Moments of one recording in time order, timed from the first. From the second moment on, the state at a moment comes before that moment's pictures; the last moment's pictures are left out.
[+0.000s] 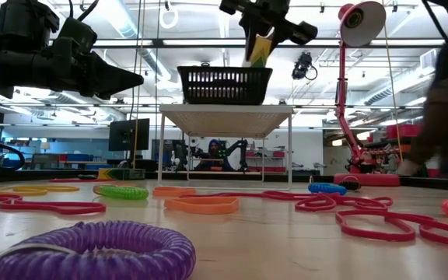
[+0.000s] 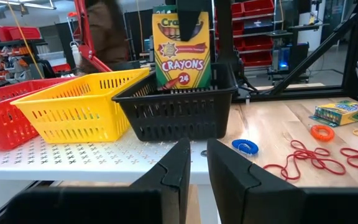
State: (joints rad) left arm 0.09 0.82 0.01 0.86 -0.10 0.15; right arm -0.15 1.93 2.10 -1.40 0.06 1.17
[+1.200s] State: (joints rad) left arm 0.09 0.82 0.01 0.86 -0.10 0.15; right arm -0.15 1.95 2.10 -1.39 0.05 1.09
